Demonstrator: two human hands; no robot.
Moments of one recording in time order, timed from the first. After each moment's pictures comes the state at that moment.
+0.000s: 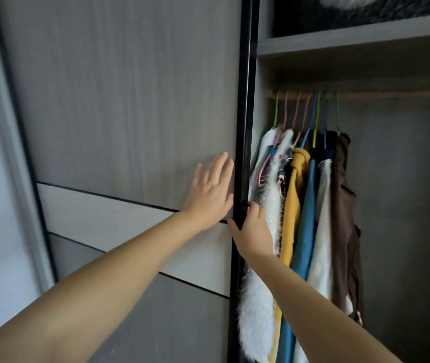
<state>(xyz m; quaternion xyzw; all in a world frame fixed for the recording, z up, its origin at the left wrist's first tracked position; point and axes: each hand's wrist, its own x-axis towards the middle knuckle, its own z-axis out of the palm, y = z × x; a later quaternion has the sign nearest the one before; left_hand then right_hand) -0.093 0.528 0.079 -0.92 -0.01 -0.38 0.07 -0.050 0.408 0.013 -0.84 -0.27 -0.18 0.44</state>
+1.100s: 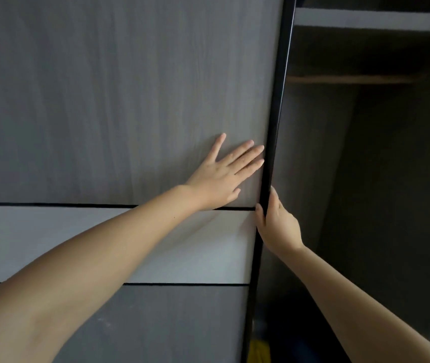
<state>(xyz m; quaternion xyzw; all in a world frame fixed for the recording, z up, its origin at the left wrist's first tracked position) -0.036 0.350 0.089 -0.84 0.27 -0.39 0.29 -0.029 0.177 -0.007 -0.91 -0.12 -0.33 0.24</state>
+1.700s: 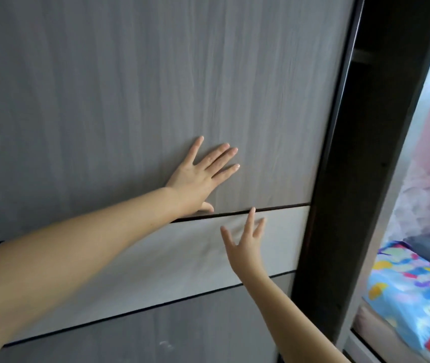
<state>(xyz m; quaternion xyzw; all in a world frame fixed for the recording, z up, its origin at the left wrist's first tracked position) -0.009 0.295 0.101 -0.82 0.29 -0.40 0.30 -0.054 0.162 -0.037 -0.81 0.07 -0.25 0.52</state>
